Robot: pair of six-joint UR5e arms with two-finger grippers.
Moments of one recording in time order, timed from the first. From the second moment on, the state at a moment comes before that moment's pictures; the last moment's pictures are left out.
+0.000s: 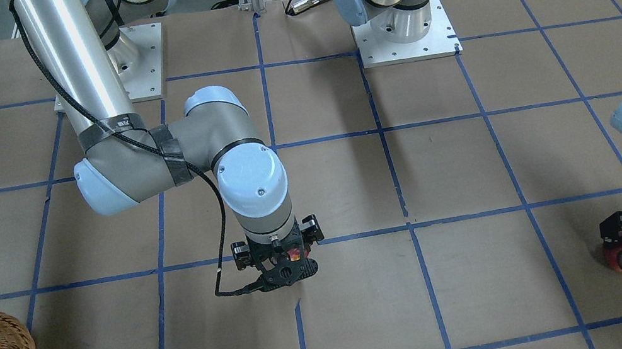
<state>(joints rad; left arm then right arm) -1.08 -2.23 -1.46 -0.95 1.63 0.88 1.91 -0.98 1.49 -2.06 -1.52 0.16</state>
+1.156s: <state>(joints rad) -1.18 -2.04 -1.62 -1.17 1.53 0.55 1.94 -0.98 1.56 -2.07 -1.52 0.17</state>
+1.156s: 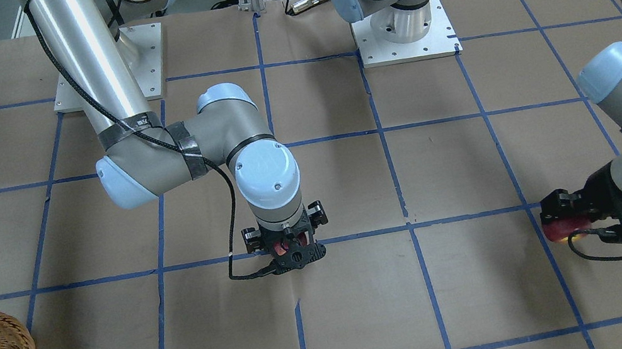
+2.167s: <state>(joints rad) -1.74 -1.94 -1.73 -1.07 1.46 -0.48 1.50 -1.19 1.57 -2.00 -1.62 -0.01</state>
